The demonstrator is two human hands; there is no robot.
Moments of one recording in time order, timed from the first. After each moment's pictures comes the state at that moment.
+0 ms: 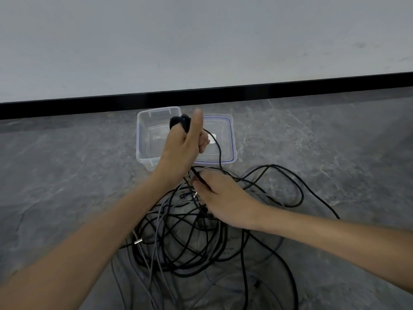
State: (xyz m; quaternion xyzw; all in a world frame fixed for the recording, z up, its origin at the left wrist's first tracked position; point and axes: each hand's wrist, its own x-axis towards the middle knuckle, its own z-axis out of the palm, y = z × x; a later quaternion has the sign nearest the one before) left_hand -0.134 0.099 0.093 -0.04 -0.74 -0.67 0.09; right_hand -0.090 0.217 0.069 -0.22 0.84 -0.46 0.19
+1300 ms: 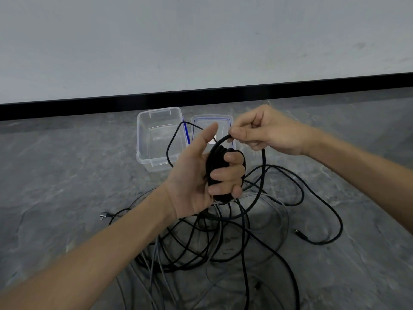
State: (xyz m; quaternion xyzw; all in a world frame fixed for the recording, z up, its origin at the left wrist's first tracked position) left_hand -0.094 0.111 0.108 -0.06 -0.30 -0.85 -0.43; right_hand -0.181 0.289 0.128 -0.29 0.74 -0.56 0.25
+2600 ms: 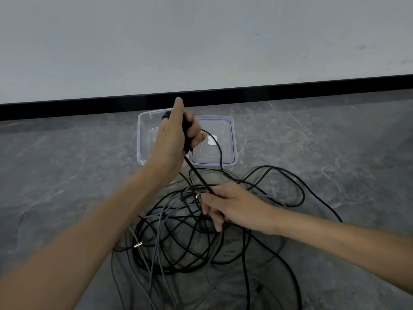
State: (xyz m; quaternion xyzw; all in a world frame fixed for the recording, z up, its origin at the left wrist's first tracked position) left_hand -0.139 0.090 0.114 0.06 -0.57 -0.82 0.02; right_hand -0.086 0.239 0.061 -0.19 0.78 -0.51 0.30
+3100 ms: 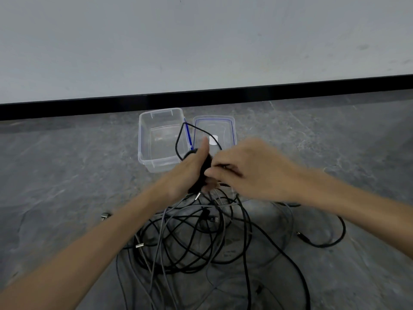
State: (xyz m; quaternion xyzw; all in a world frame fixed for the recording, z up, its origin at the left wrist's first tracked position) left_hand -0.110 0.088 0.079 -0.07 -0.73 -0.64 -0.21; right_hand -0.115 0.252 0.131 -0.43 0.88 -0.21 -0.02
